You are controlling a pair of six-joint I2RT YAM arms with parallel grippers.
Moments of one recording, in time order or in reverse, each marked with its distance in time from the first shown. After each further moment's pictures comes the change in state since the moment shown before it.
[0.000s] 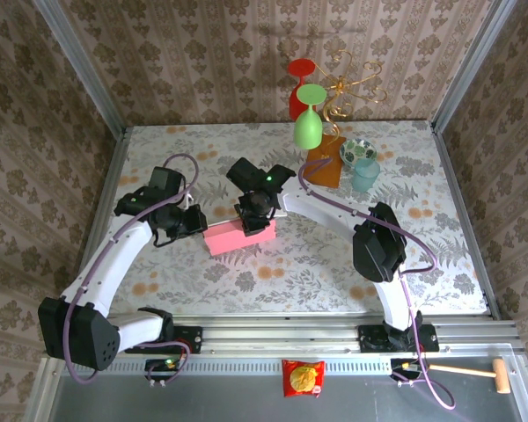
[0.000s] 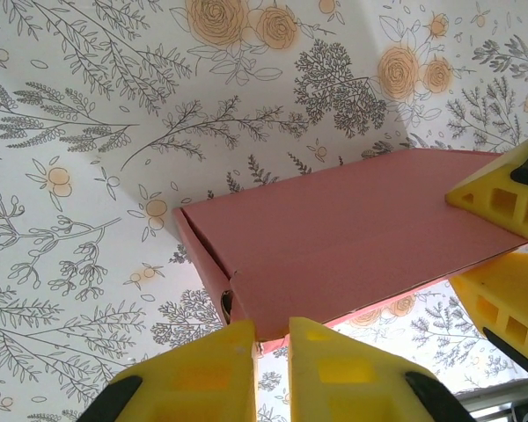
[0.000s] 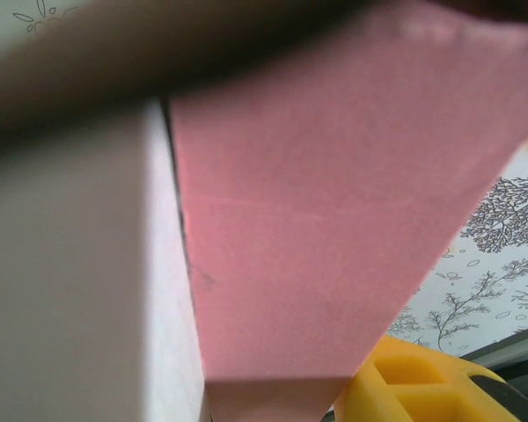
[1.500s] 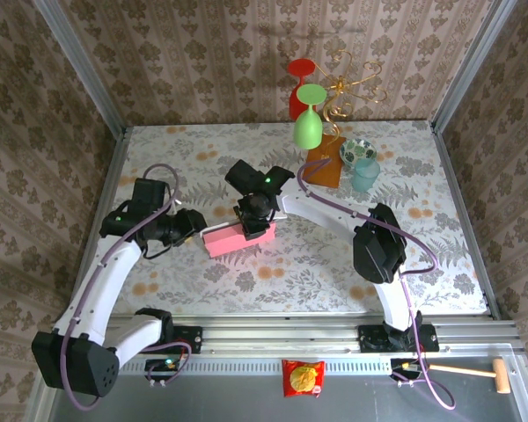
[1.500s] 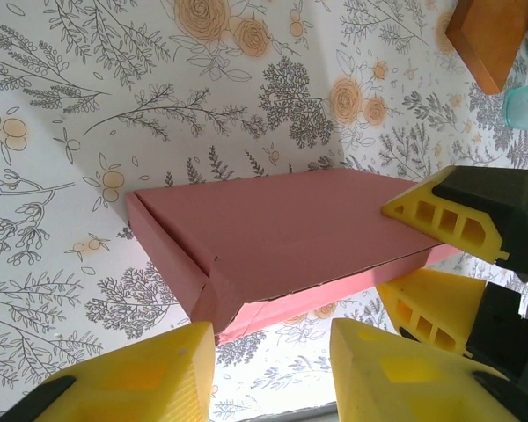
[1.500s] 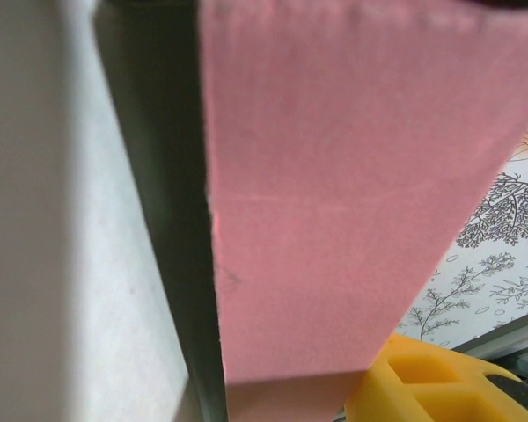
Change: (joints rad) left arm 0.082 -0.162 -0.090 0.048 0.136 -0.185; right arm 0.012 -0.006 0.000 -0.026 0.000 -0.001
